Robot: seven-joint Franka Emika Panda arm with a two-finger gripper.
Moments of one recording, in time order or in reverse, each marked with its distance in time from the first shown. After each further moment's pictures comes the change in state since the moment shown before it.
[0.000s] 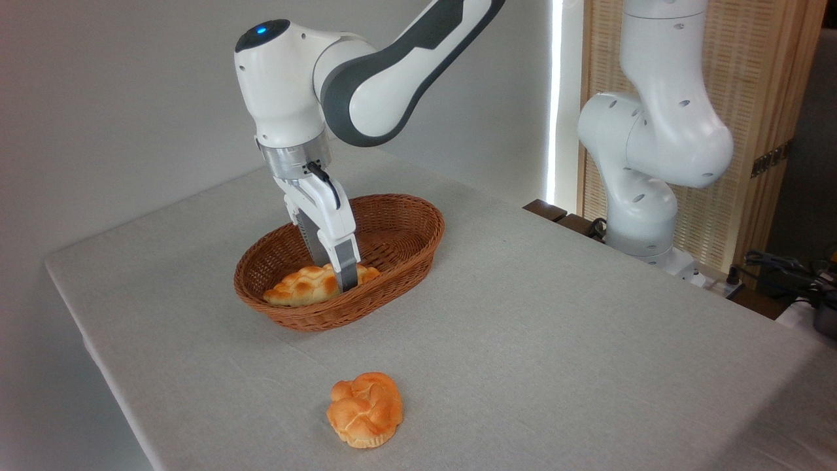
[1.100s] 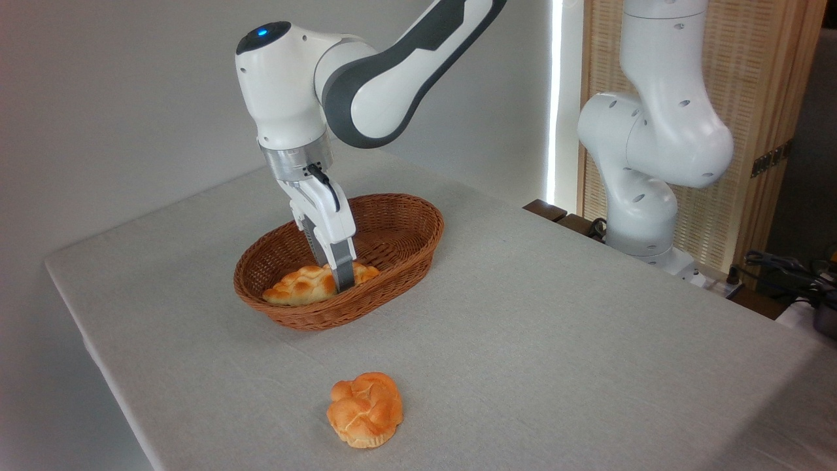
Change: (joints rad) arm 0.003 -0.002 0.004 -0.001 0.004 -0.002 0.028
